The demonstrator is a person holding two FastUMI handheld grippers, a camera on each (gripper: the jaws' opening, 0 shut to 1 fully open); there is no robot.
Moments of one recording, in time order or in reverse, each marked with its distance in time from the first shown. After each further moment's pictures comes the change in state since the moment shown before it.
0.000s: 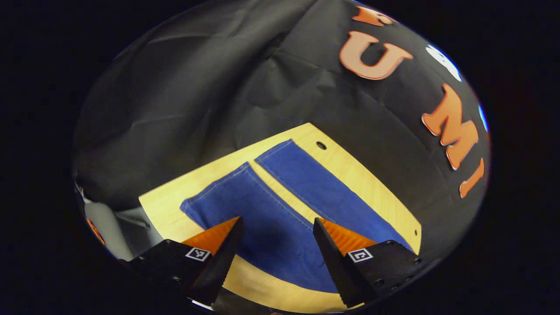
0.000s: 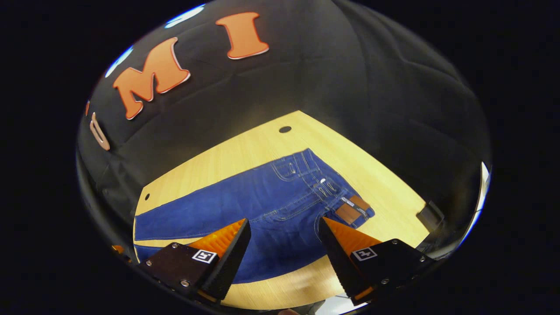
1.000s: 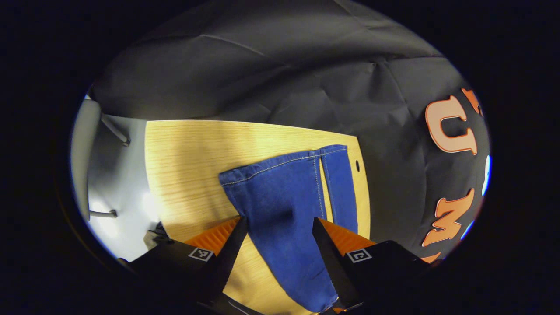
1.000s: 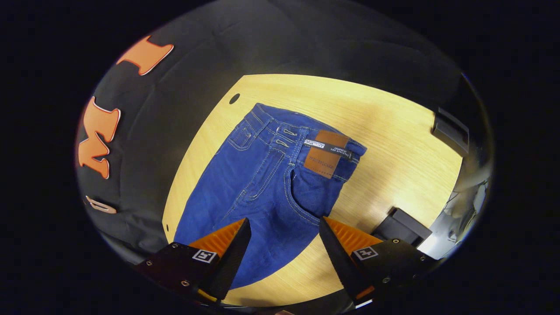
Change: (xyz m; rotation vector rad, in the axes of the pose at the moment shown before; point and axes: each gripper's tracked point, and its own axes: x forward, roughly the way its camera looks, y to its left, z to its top) left arm 0.048 0.093 -0.012 -0.534 0.114 -0.045; right arm 0.041 -0.035 -0.059 0.449 0.246 0.026
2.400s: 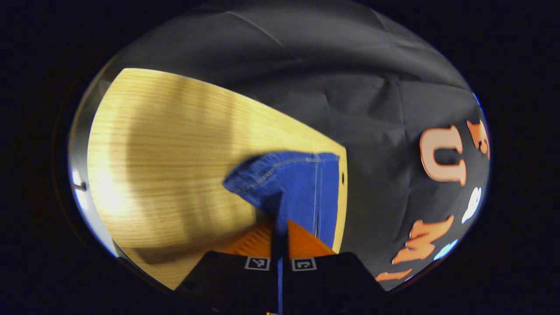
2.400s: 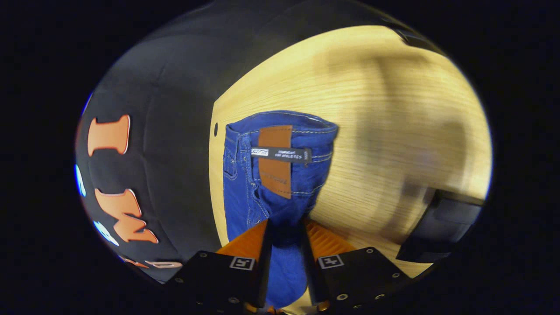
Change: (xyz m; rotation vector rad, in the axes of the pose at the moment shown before) left arm 0.032 -0.014 -0.002 -0.188 -0.013 -0.135; right arm 0.051 -0.008 0.012 0.503 0.014 0.252
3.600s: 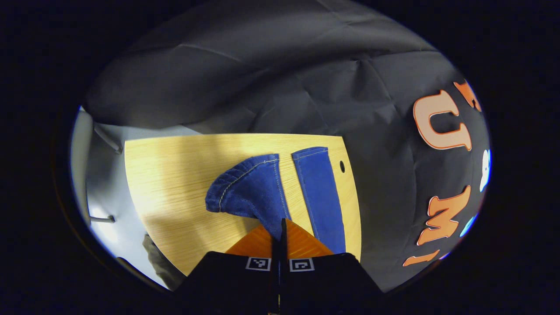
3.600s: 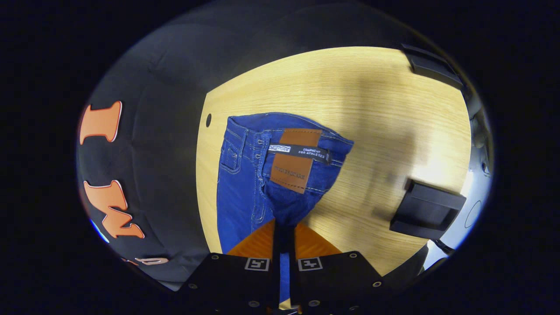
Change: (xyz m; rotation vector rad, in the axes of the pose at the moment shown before) left arm -0.056 -0.069 0.002 0.265 0.006 0.139; right arm -0.024 0.018 0.002 -0.123 0.071 -0.185
